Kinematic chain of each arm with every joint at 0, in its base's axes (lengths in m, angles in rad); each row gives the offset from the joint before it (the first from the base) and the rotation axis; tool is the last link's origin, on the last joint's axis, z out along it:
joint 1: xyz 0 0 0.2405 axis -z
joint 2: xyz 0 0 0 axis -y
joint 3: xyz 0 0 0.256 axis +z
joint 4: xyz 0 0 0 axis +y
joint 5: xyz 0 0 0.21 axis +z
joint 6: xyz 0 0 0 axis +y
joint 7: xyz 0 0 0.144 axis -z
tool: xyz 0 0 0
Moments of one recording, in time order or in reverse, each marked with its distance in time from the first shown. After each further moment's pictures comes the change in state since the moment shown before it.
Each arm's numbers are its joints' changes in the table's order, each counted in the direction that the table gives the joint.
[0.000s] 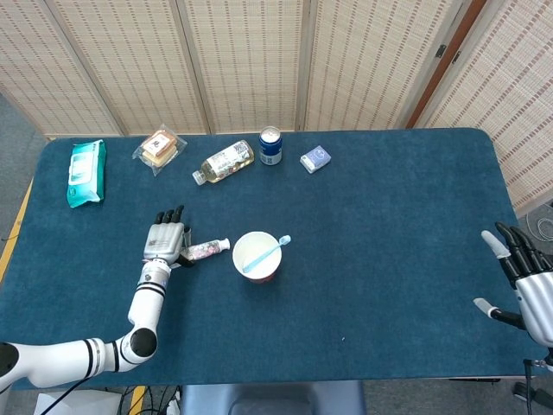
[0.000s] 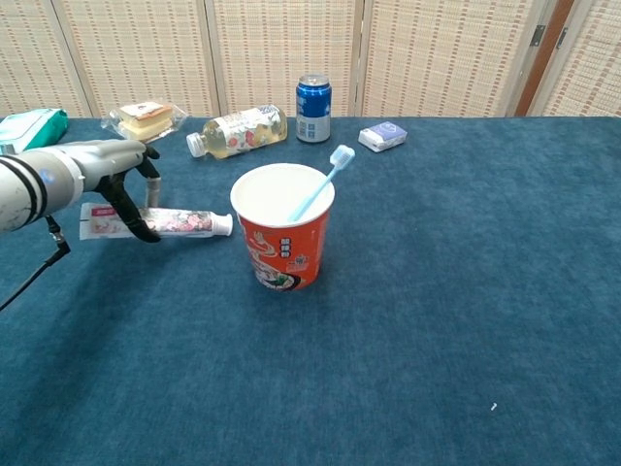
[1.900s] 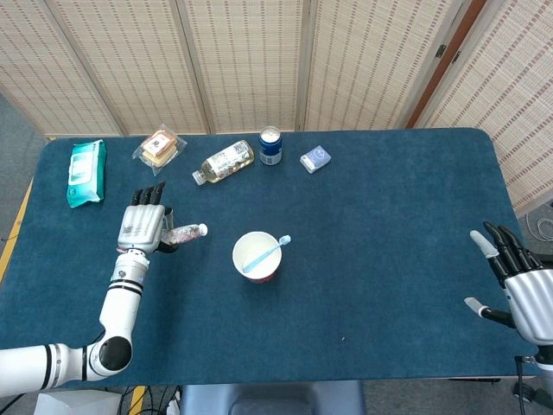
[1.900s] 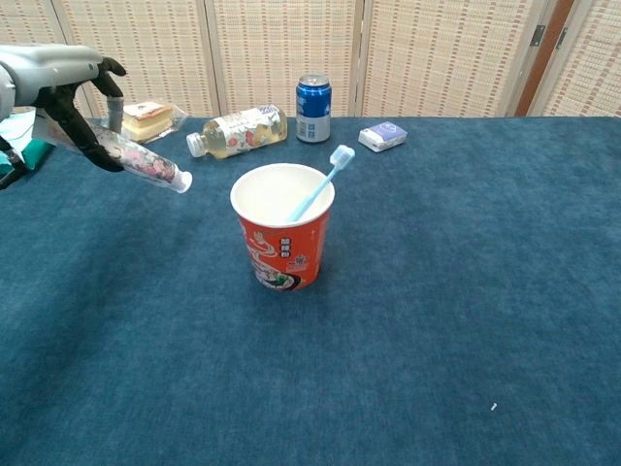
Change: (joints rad) left arm -0.001 -0.246 -0.020 -0.331 0.045 0.182 -0.062; right arm -0.016 0.011 -0.001 -0.021 -0.014 -0.013 0.021
